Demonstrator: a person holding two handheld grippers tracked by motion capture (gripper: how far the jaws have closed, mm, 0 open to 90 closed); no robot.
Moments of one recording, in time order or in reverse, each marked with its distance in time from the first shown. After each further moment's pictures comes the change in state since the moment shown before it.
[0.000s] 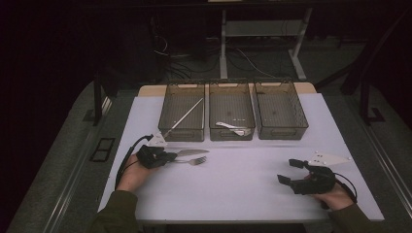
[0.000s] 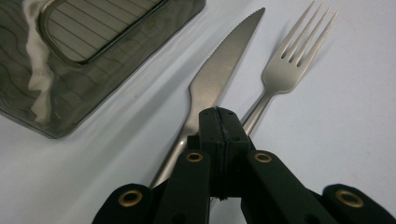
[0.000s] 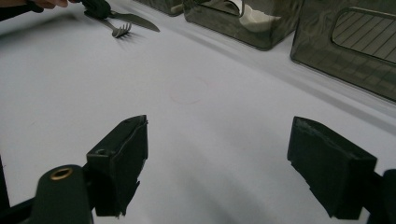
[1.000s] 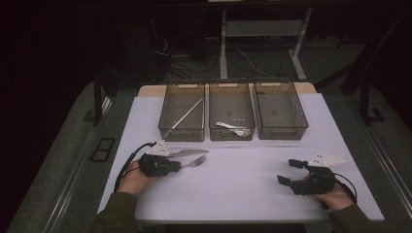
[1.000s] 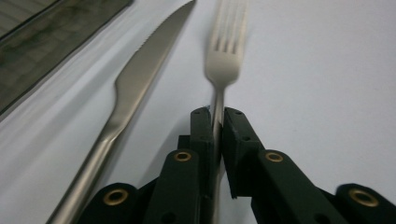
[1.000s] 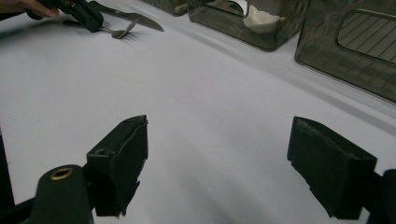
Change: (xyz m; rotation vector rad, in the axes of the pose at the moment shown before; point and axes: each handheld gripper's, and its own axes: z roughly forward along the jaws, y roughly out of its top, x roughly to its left) left arm -0.018 -0.009 0.004 -0.031 -0.144 0.065; right arm 0.001 0.000 0.000 0.002 0.012 -0.014
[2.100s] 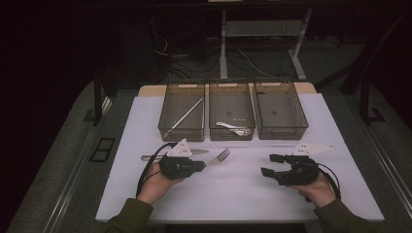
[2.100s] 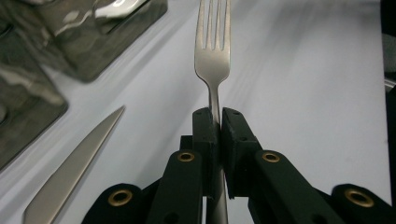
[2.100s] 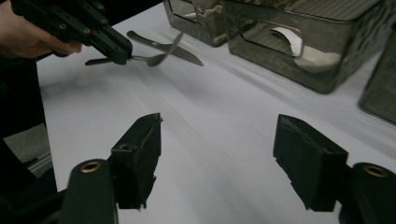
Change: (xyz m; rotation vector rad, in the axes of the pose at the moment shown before) left arm -0.062 0.067 0.014 -0.108 0.010 0.011; right arm 0.021 0.042 0.026 -0.013 0.119 0.047
